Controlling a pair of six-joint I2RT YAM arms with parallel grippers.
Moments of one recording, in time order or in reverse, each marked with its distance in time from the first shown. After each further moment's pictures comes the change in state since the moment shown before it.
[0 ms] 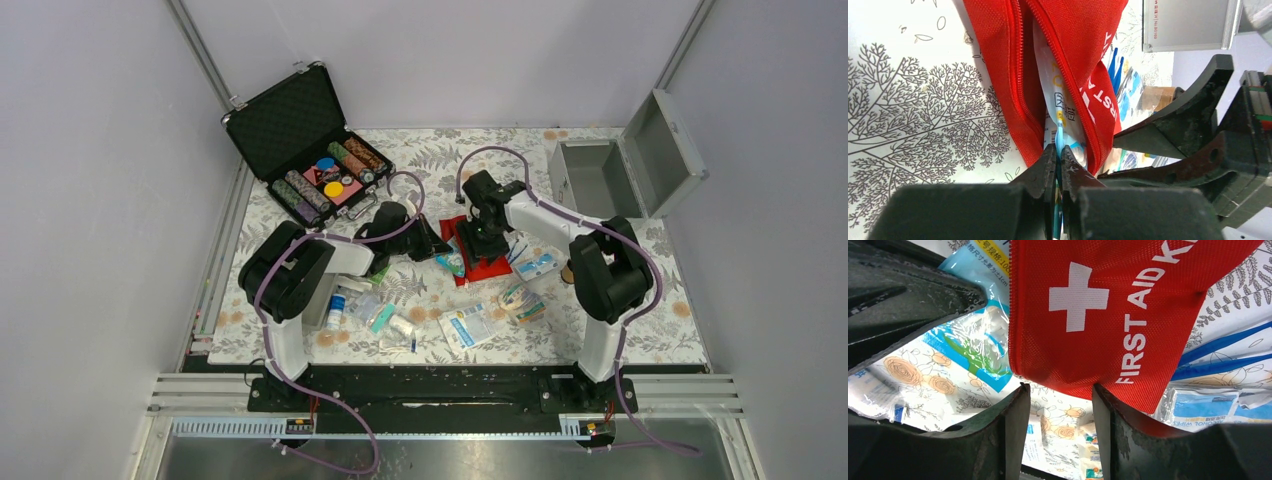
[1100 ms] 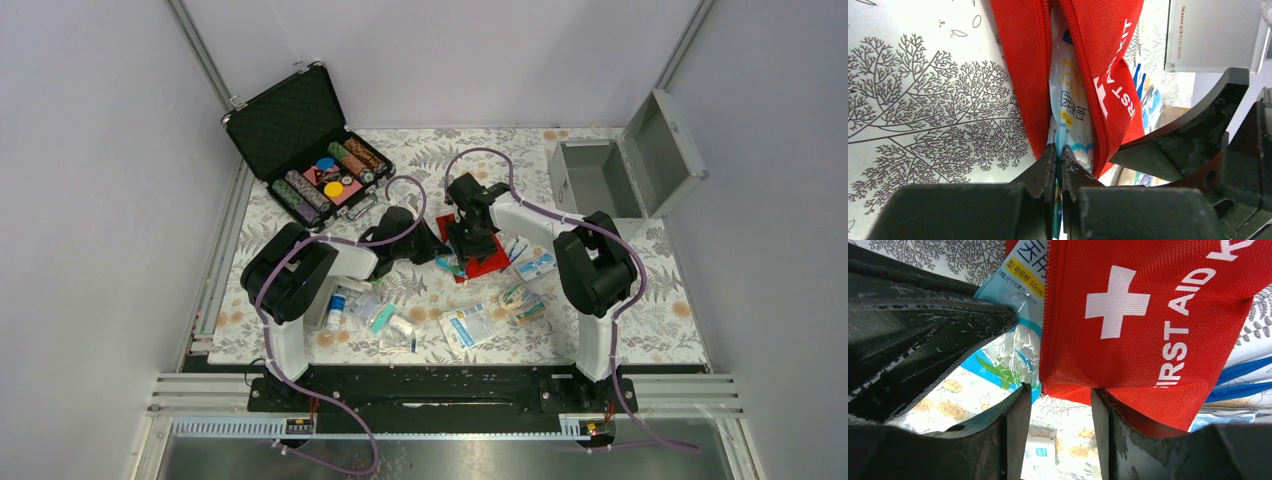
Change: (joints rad) left arm -0.043 0.000 -0.007 -0.031 -0.150 -0.040; right arm 0.056 0.086 0.062 0.021 0.053 0.050
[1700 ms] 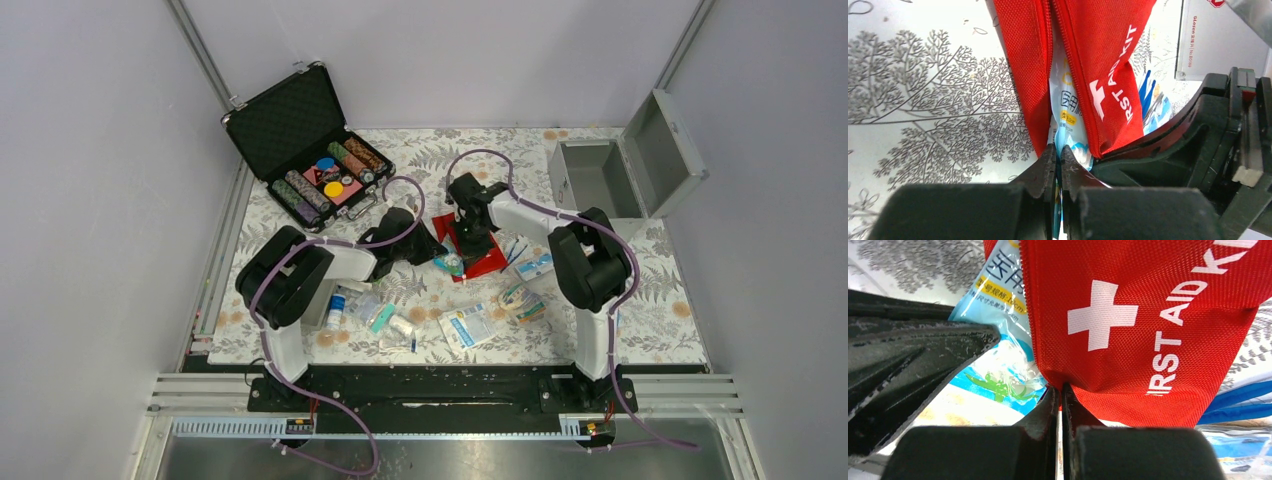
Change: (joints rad) left arm -0.008 -0.026 -0.009 -0.037 -0.069 0.005; right arm -0.019 0.052 0.024 0.019 -0.019 0.019
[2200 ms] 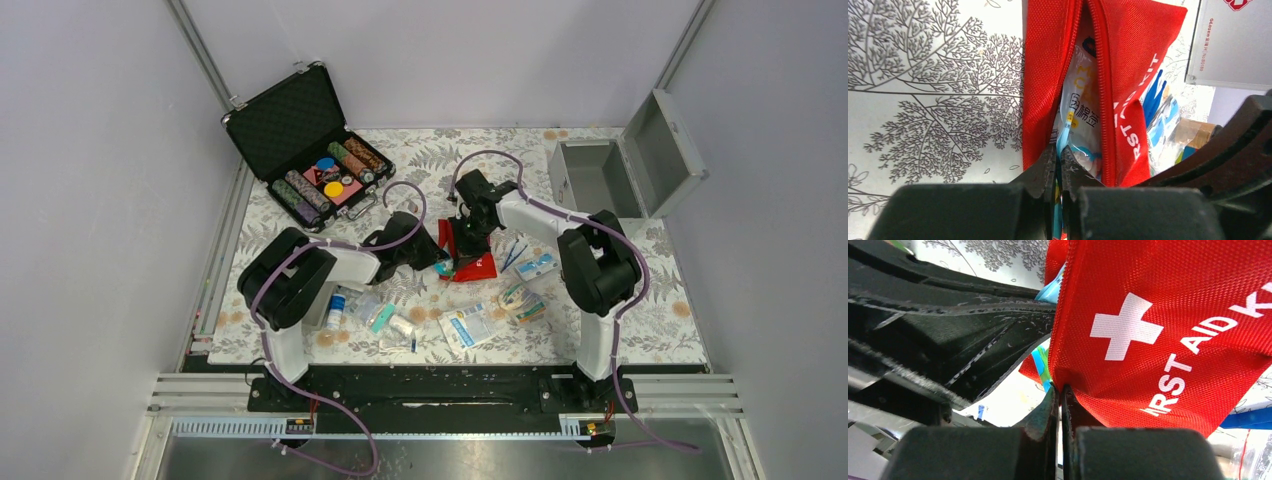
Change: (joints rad) left arm -0.041 -0.016 -0.003 -0.069 -0.071 -0.052; right arm -0.023 -0.068 -0.047 0.047 -0.254 0.122
